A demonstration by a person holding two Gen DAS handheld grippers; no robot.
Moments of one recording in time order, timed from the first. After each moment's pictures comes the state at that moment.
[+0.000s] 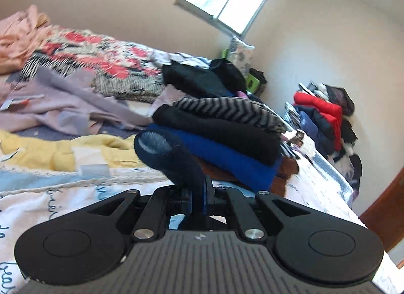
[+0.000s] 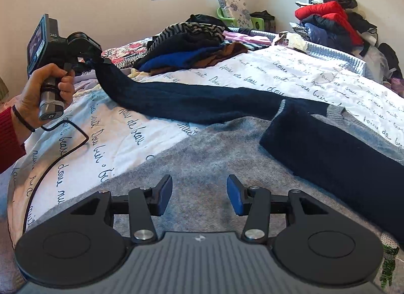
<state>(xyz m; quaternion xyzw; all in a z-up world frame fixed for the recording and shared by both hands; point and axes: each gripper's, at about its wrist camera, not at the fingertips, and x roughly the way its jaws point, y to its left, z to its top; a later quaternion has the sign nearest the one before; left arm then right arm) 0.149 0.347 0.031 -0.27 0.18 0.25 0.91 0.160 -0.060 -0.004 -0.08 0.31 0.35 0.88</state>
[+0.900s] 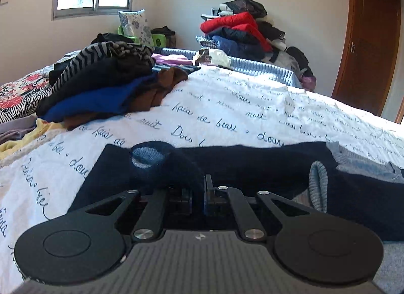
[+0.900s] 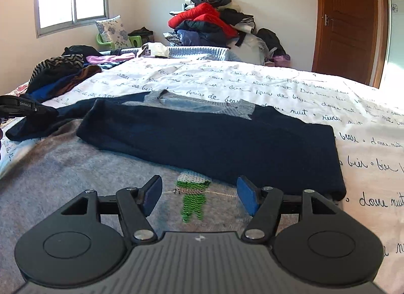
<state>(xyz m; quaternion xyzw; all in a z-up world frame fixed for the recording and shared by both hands) 0.209 0.152 -0.029 -0.05 0.28 0.09 0.95 0.158 -0.225 -0.025 -0.01 0.29 0.09 0.95</state>
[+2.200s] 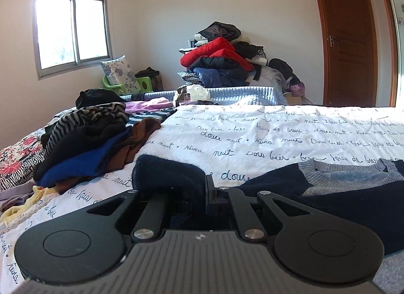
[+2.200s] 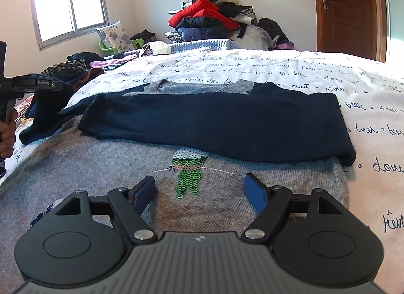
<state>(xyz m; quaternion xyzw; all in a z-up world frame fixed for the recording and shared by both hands) 0.216 0.072 0.004 0.06 0.20 0.07 0.97 0.153 -0.247 -0.049 0.04 0.29 0.12 0.95</state>
